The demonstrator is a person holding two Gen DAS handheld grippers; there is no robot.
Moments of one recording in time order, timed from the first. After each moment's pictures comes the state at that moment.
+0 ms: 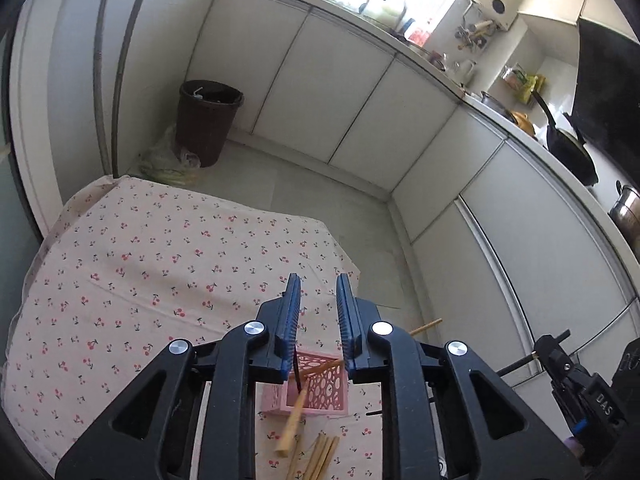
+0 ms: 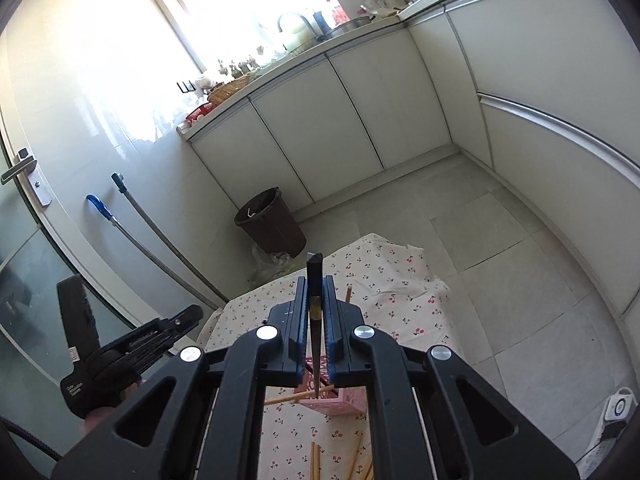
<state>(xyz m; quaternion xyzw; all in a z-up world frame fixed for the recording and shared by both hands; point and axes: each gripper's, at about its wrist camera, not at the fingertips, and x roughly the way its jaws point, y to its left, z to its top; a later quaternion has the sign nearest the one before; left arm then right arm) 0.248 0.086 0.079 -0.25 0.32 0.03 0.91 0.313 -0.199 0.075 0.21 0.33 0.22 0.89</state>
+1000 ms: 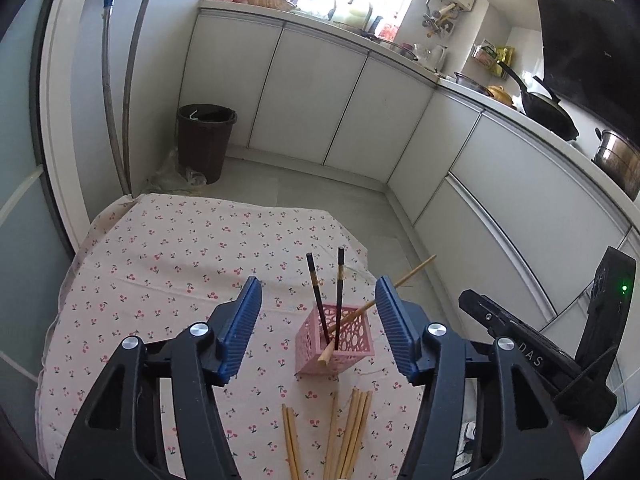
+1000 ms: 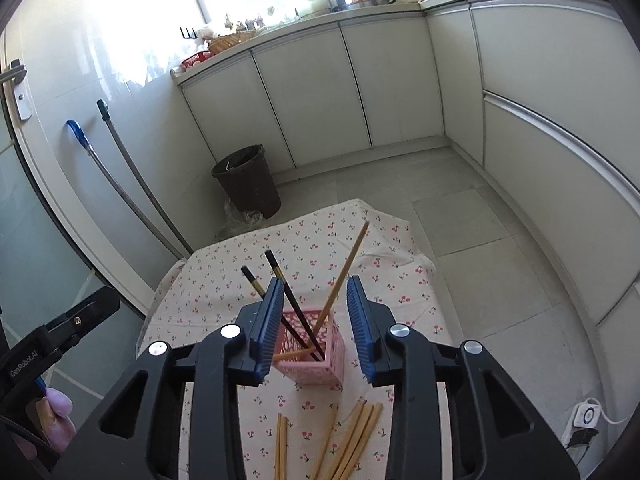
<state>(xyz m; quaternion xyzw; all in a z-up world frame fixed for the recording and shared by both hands) 0.169 0.064 0.078 -0.16 0.32 0.02 0.93 0.276 -0.148 0.030 0.10 0.37 0.19 0.90</state>
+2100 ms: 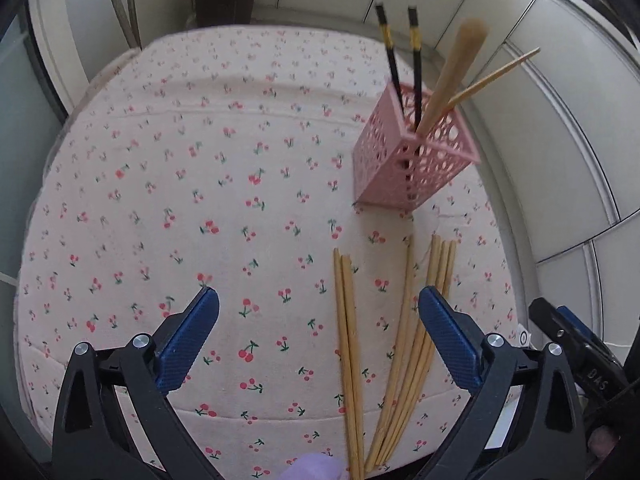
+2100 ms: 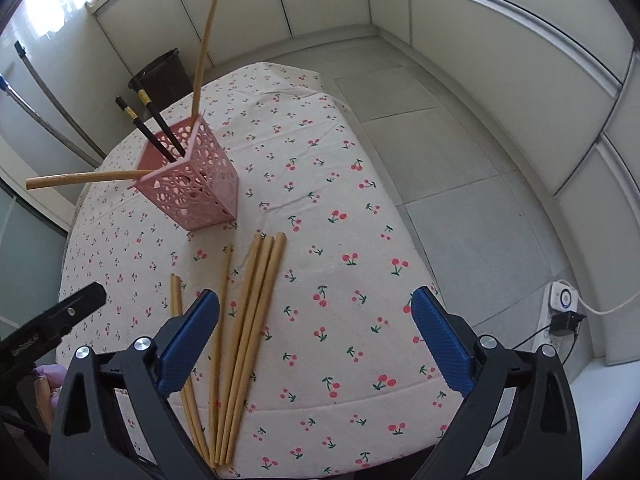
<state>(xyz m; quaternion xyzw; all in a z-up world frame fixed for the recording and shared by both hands) 0.167 0.056 -0.089 -0.15 0.56 0.04 0.81 0.217 -0.195 -0.099 0.08 0.54 0.08 0.84</state>
